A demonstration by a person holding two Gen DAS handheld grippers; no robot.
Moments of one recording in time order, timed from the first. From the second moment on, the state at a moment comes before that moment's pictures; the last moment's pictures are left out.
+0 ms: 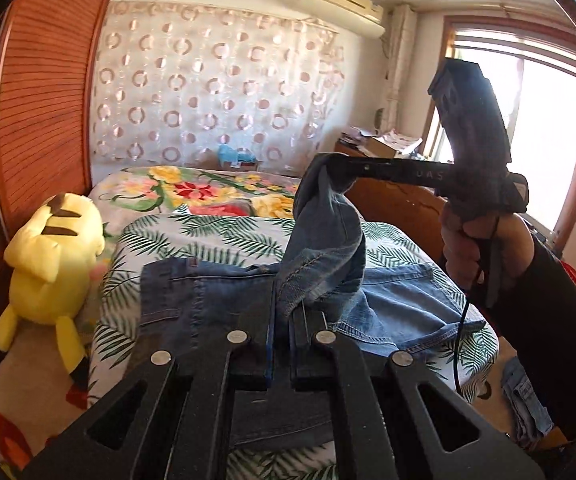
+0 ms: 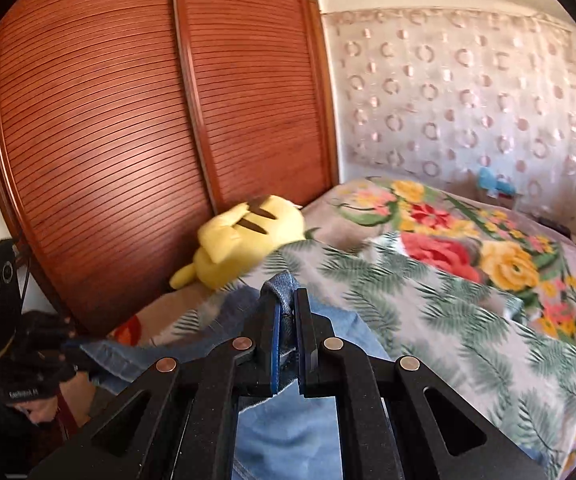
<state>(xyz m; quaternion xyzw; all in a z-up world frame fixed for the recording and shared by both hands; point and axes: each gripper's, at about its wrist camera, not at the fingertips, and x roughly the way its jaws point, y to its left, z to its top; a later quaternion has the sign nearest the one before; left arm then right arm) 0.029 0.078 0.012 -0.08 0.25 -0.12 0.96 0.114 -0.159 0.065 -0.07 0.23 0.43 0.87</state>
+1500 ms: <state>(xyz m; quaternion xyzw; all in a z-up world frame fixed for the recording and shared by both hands) 0.066 0.151 -0.052 -0.10 0.31 -0.01 0.95 0.134 -0.186 -0.069 -0.09 0.33 0.30 0.89</state>
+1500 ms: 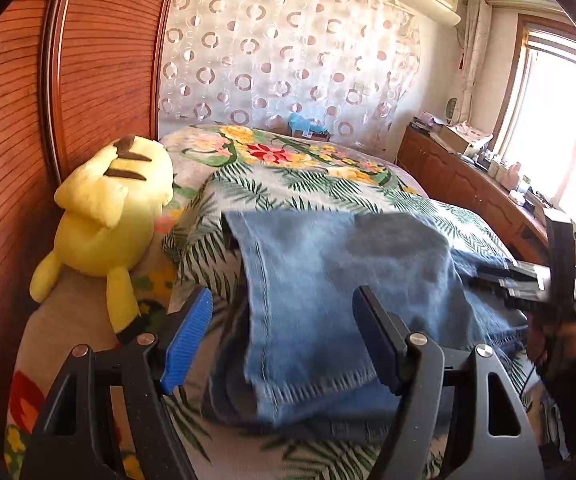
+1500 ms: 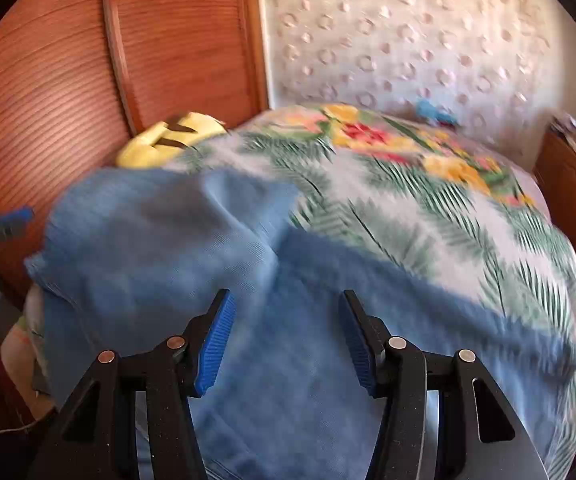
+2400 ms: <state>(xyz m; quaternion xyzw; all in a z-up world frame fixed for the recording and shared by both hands) 0.175 0.172 -0.075 -0.11 0.43 -0.05 0.89 0.124 -0.214 -0.100 -0.05 0.37 0.27 0.89</state>
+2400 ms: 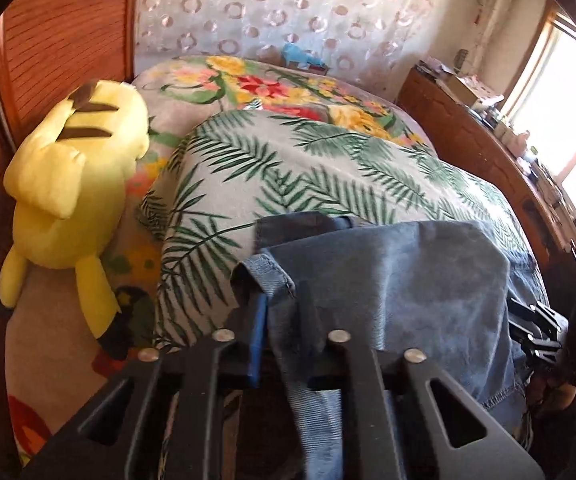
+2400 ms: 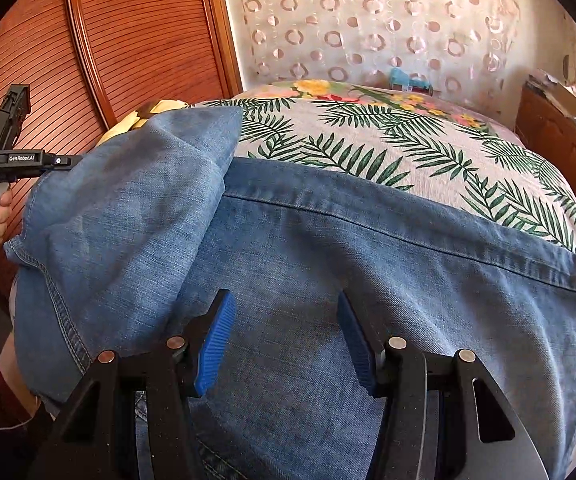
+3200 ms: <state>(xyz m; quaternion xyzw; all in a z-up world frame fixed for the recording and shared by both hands) 0.118 0.148 -0.037 -0.05 0.34 -0.01 0.94 0.115 -0.219 -0.095 -0.07 0.35 0.27 0.89</state>
